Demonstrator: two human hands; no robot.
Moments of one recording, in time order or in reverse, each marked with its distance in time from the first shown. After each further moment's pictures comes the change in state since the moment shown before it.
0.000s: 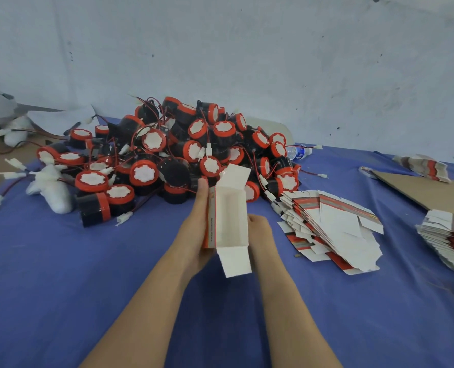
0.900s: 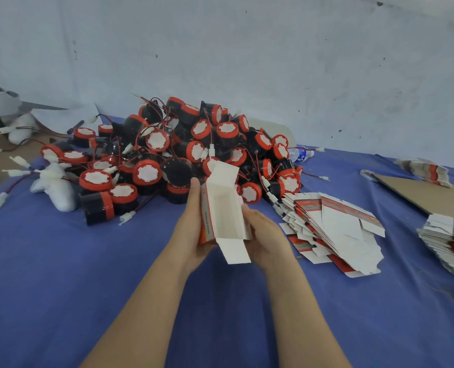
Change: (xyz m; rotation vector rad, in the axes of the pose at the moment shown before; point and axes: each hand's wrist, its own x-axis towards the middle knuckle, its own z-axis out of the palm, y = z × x) left_hand 0.004 0.004 -0.015 -0.110 -0.035 -0.007; right_hand 0.006 0.006 -0.006 0.722 -0.193 0.245
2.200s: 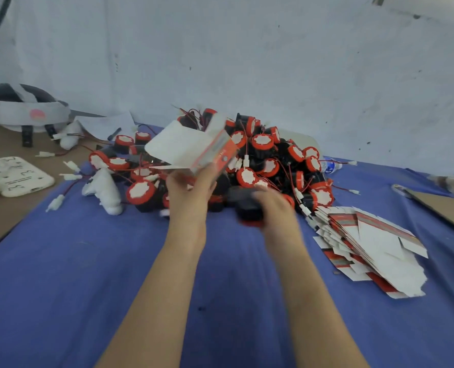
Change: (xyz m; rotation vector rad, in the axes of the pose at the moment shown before) left_hand -0.015 0.066 -0.022 -0.027 0.300 0.606; right_hand -0.014 -0.011 0.066 -0.352 -0.006 -0.456
